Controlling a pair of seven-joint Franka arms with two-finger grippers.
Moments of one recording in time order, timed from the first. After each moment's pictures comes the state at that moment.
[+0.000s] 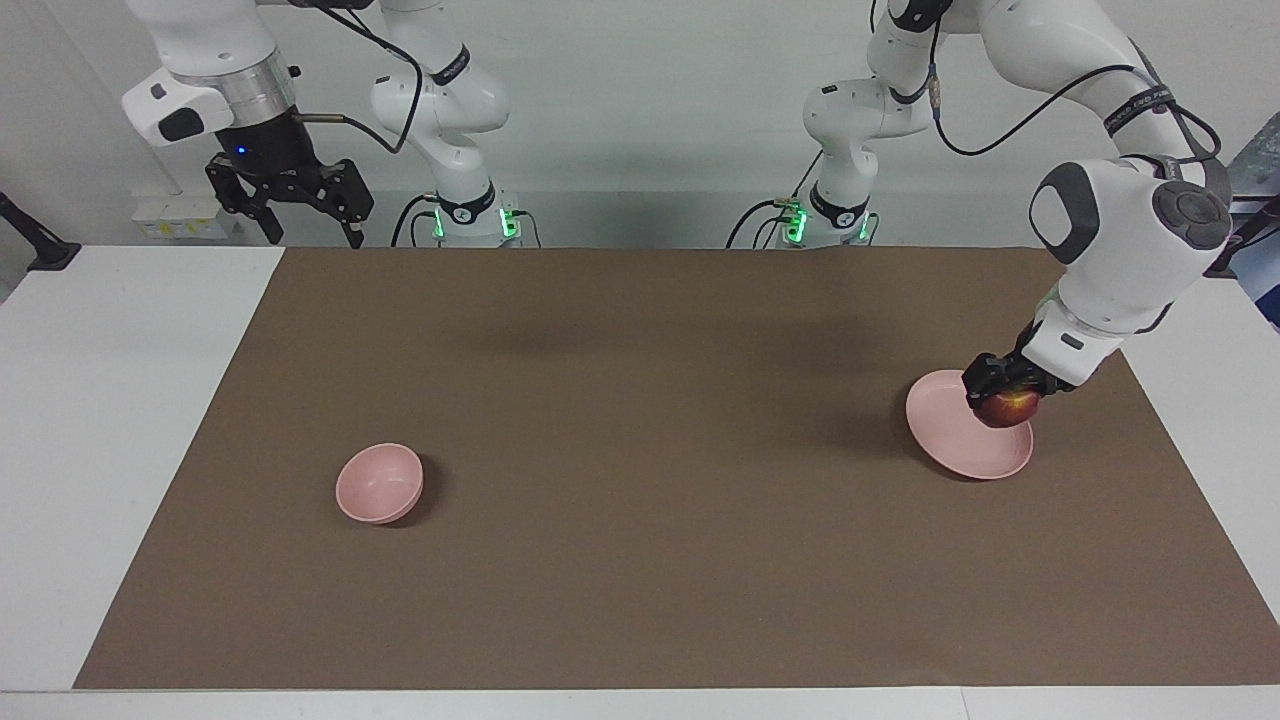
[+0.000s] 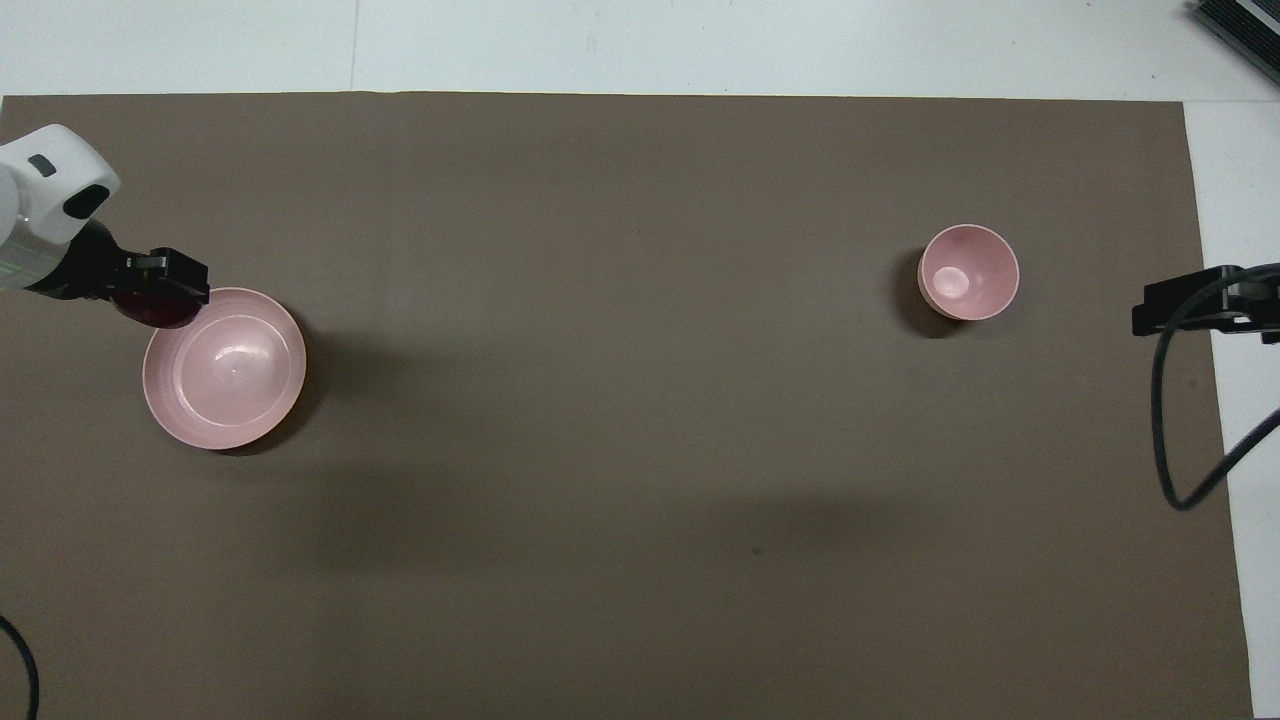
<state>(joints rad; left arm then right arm) 0.08 0.24 -0.09 -1.64 0.01 1.87 0.02 0.03 -0.01 -0.03 -1.47 -0.02 1.49 0.08</state>
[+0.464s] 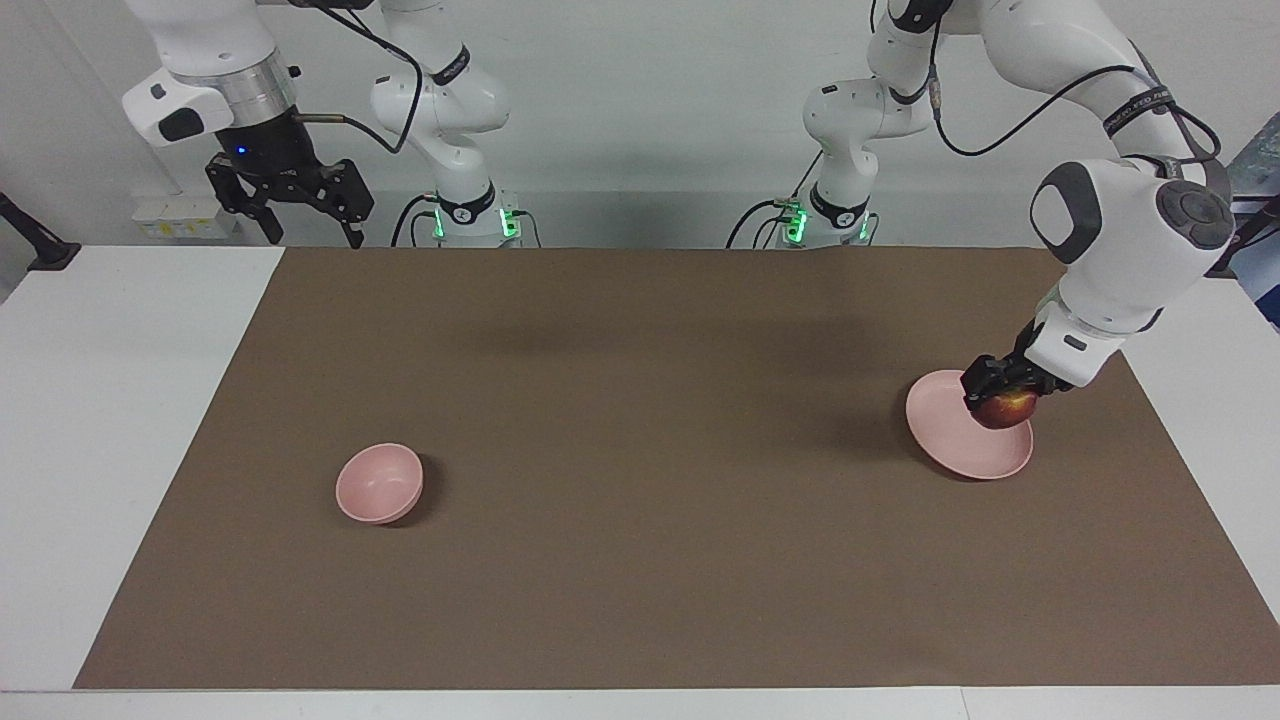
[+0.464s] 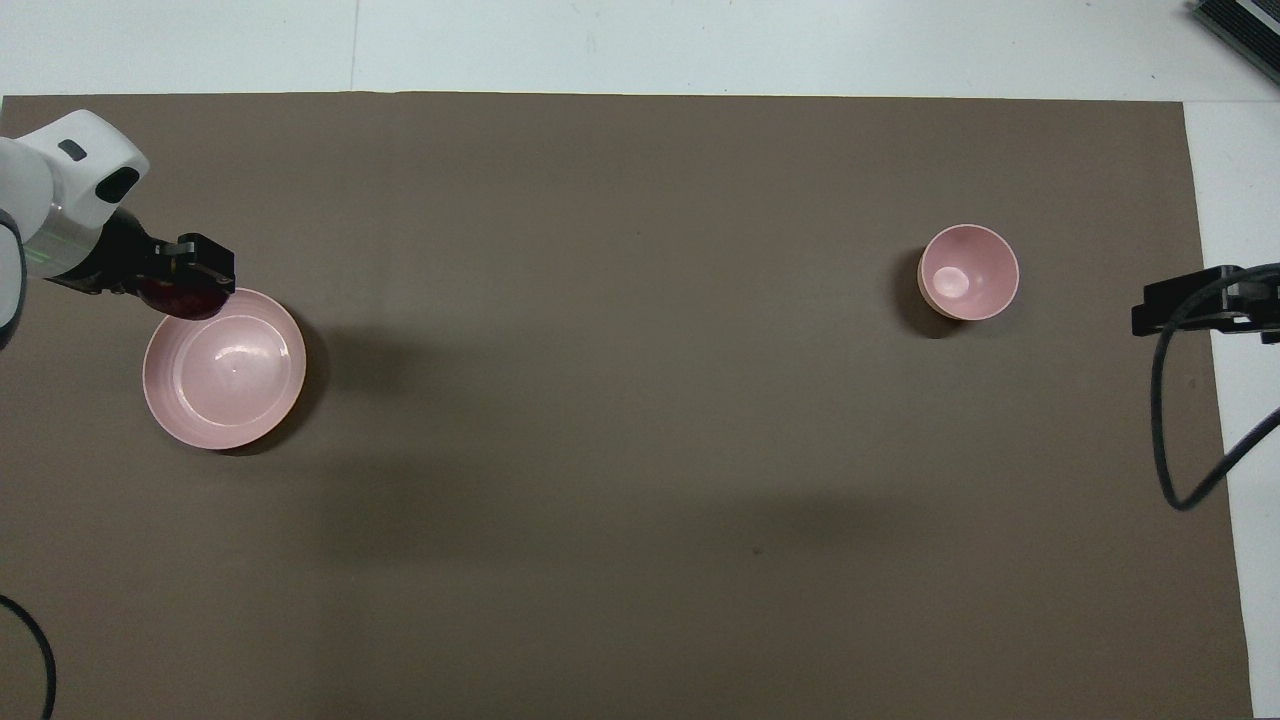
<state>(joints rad) 0.08 0.25 -0.09 -1.64 -0.04 1.86 -0.08 0.03 -0.01 -0.03 -1.47 -0.02 1.49 0.08</state>
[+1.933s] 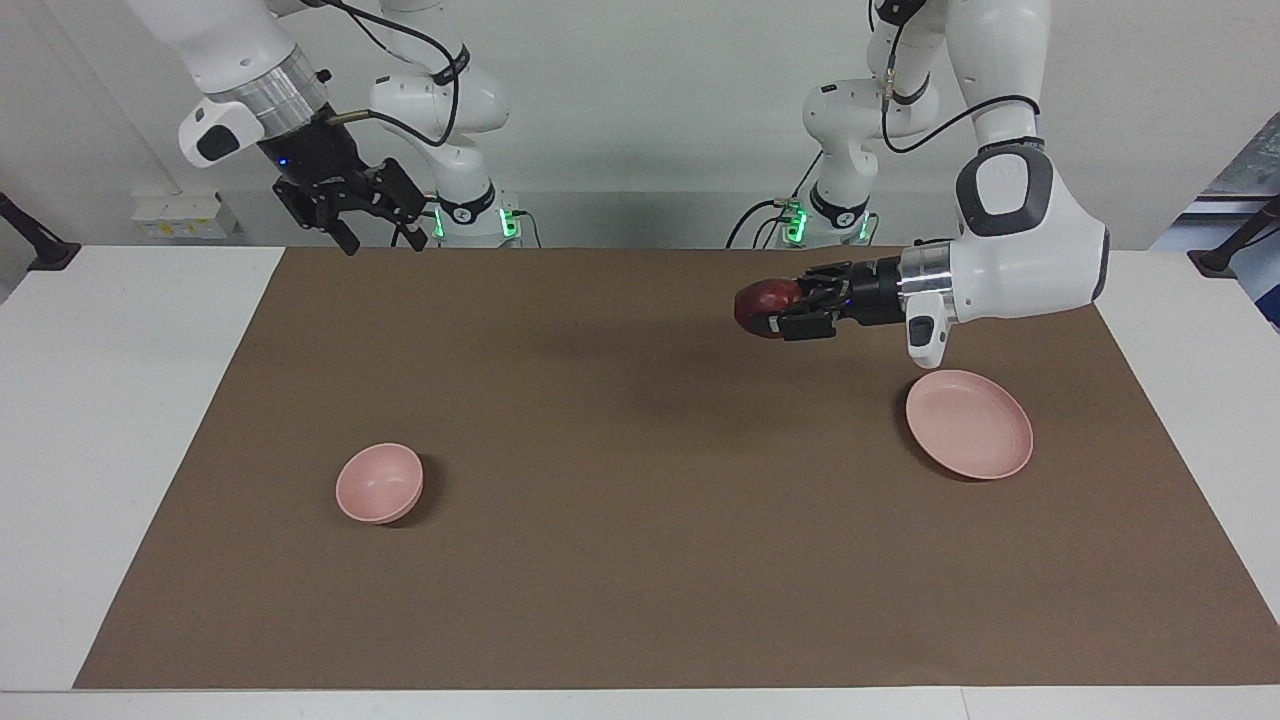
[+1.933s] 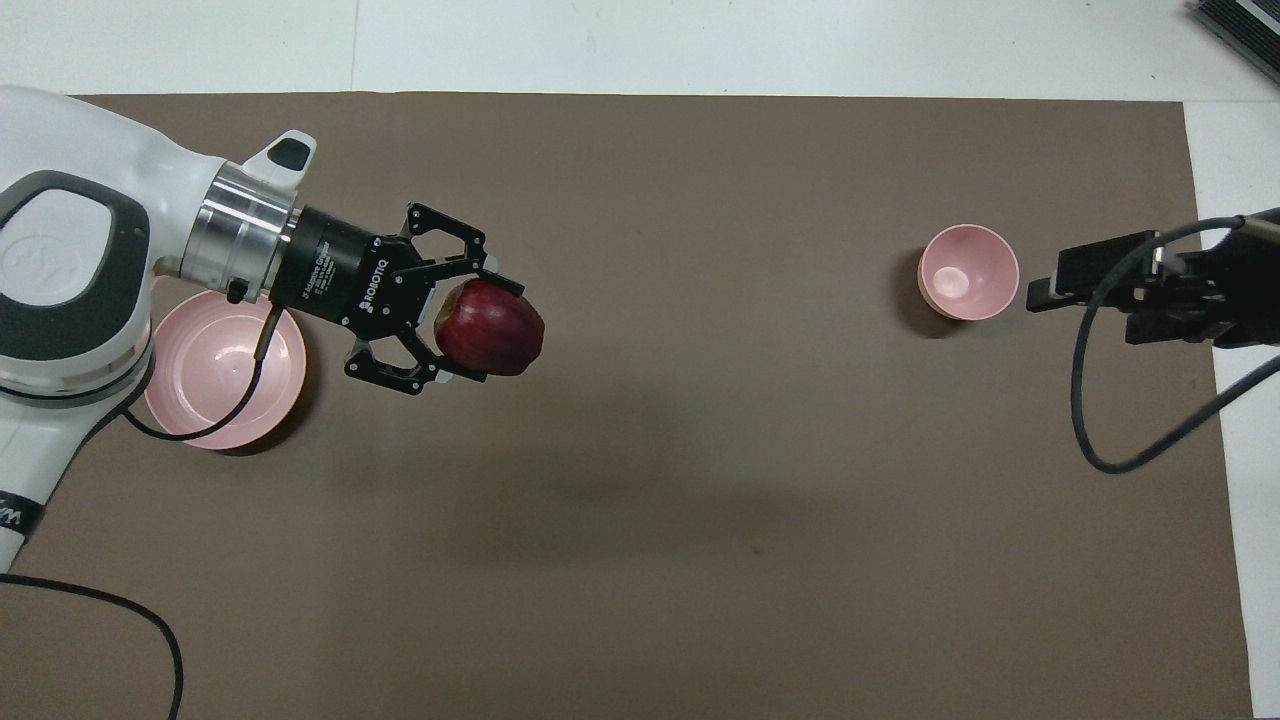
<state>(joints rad) 0.04 0.25 -0.26 -1.63 -1.04 1.61 -1.00 0.04 -0.01 -0.02 -1.52 0.32 1.56 0.25</state>
